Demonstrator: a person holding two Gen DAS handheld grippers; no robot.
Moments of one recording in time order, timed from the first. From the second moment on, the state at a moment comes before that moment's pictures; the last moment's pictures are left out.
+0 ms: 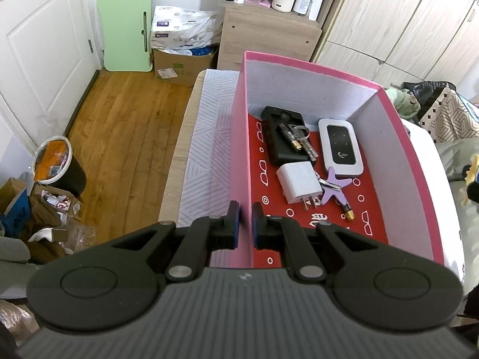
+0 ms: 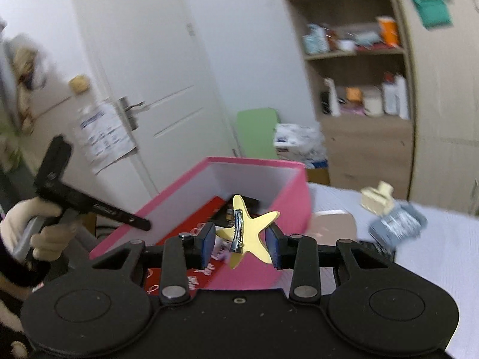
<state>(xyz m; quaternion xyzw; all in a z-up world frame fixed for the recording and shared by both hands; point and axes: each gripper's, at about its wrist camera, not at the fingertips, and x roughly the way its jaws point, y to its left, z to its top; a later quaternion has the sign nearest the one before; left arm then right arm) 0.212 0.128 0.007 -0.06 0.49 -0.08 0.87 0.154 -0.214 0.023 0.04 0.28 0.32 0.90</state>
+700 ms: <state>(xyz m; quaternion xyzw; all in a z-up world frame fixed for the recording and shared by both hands) 0.208 0.135 0.004 -0.06 0.48 -0.08 0.87 0.198 -0.070 -0.017 -0.16 0.36 0.43 0.81</state>
